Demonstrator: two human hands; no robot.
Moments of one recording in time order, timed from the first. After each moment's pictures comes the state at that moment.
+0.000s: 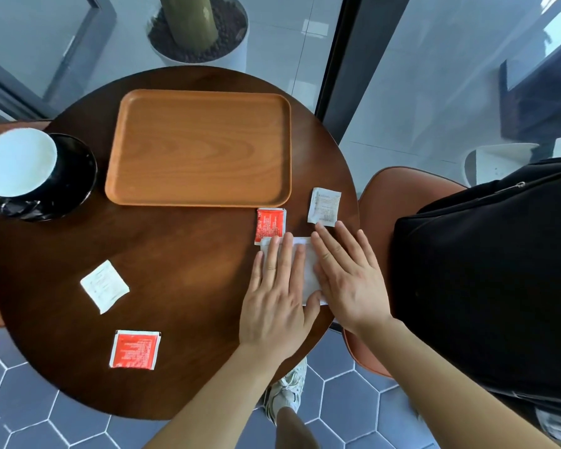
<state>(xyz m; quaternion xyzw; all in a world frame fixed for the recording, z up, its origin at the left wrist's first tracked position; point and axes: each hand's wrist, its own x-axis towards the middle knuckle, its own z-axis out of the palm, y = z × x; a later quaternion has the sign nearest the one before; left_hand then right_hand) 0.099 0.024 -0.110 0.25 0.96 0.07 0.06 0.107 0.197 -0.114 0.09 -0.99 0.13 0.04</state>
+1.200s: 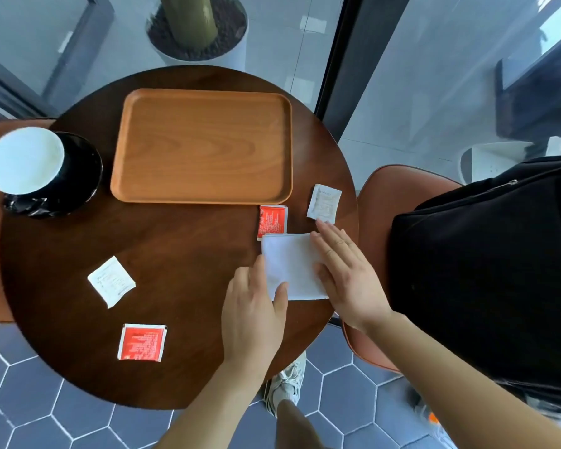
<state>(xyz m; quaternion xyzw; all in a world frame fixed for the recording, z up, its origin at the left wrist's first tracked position) 0.106 0.003 -0.057 0.01 0.97 0.22 0.12 0.104 0.190 -0.098 0.11 -0.96 0.26 0.06</state>
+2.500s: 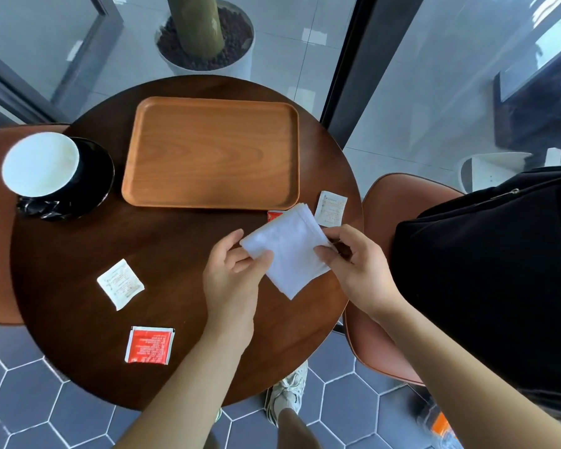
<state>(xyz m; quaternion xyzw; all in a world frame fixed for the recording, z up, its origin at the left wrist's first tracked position) 0.065 -0.018 -0.037 -0.27 0.64 0.71 0.12 0.077 0.175 -0.048 -0.09 -0.86 0.51 -0.02</state>
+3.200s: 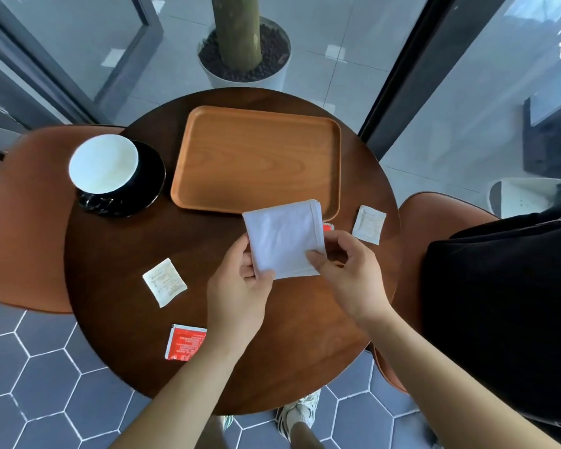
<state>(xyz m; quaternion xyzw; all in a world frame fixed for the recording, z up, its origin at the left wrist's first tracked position) 0.059 -0.078 -0.035 -0.13 0.82 0.56 0.09 0.056 0.102 -0.039 -0.13 -0.81 0.56 -0.03</state>
